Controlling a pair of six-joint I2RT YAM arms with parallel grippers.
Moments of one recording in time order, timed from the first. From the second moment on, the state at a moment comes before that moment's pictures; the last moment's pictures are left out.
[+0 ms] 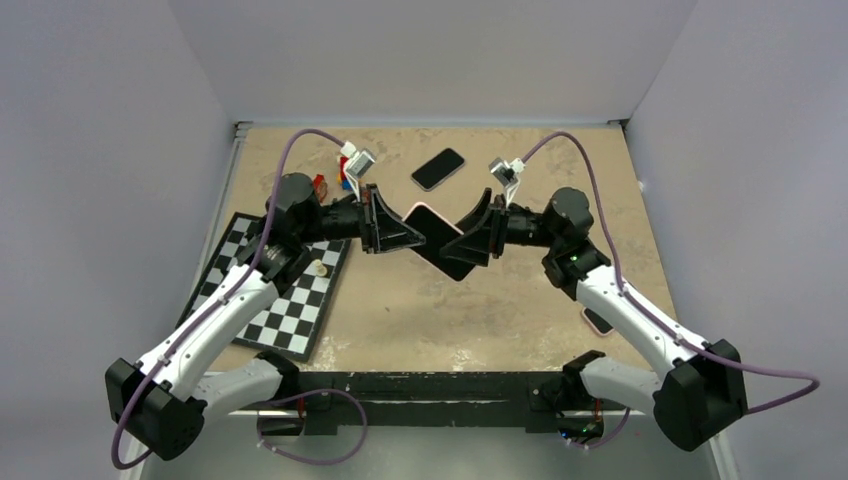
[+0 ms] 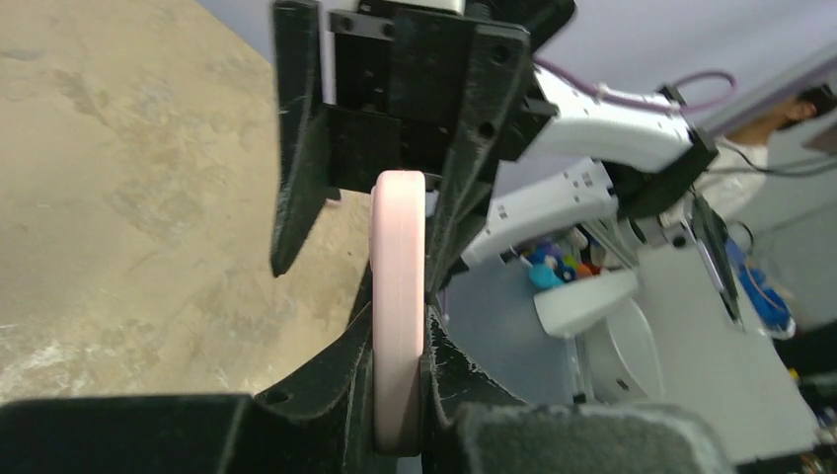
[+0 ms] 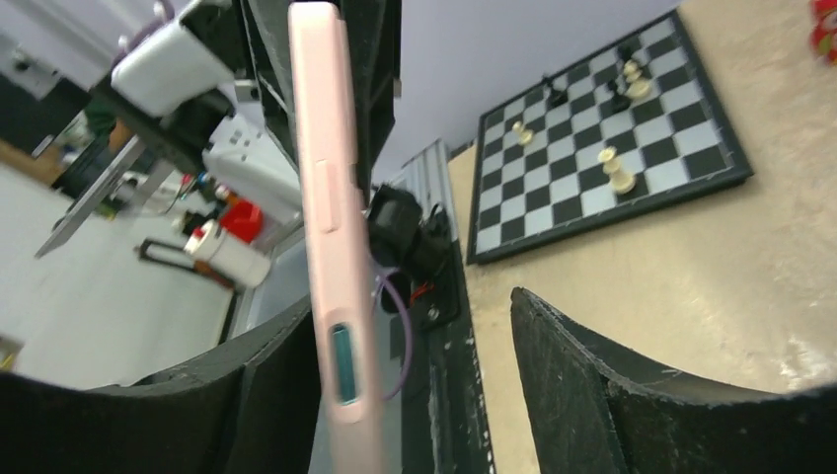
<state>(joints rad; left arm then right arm) -0.52 1.05 0.96 0.08 0.81 -0.74 0.47 1.10 0.77 0.46 -0.95 0.77</state>
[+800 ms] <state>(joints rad) -0.51 1.08 0.87 0.32 0.79 -0.97 0.54 1.12 0.60 0.83 -0.92 1.04</state>
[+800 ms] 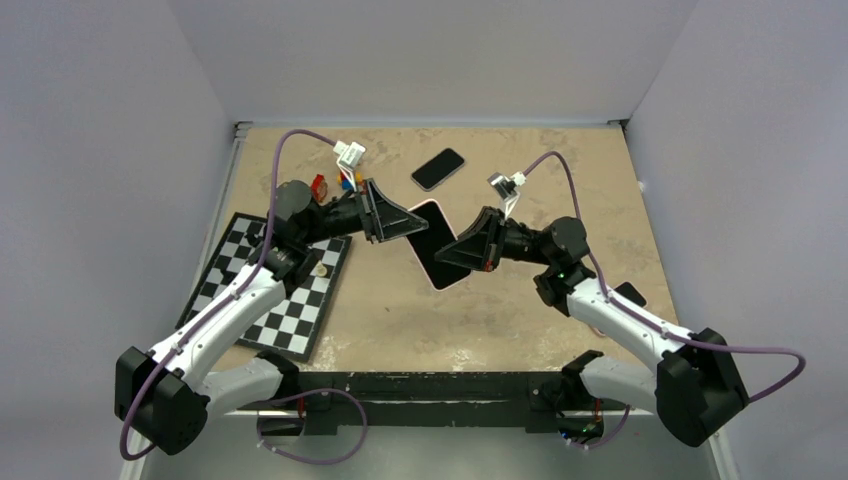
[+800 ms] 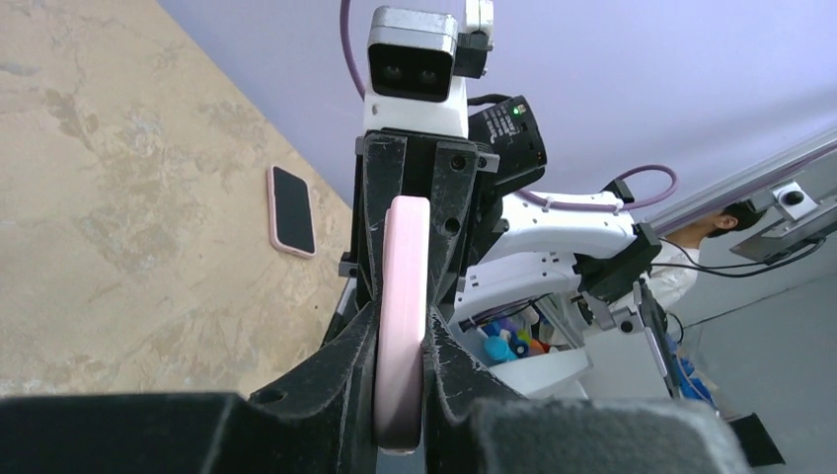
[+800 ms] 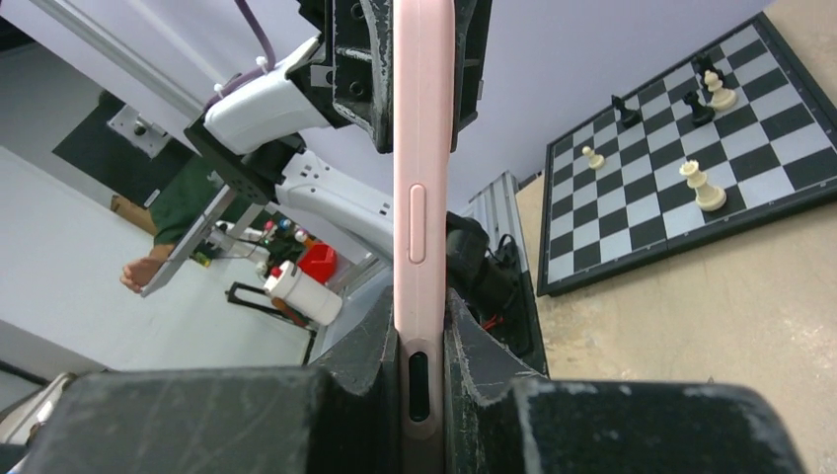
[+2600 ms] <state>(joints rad) -0.31 1.26 0.96 0.46 1.13 -0.97 0.53 1.17 0.64 0.61 -1.10 0.69</state>
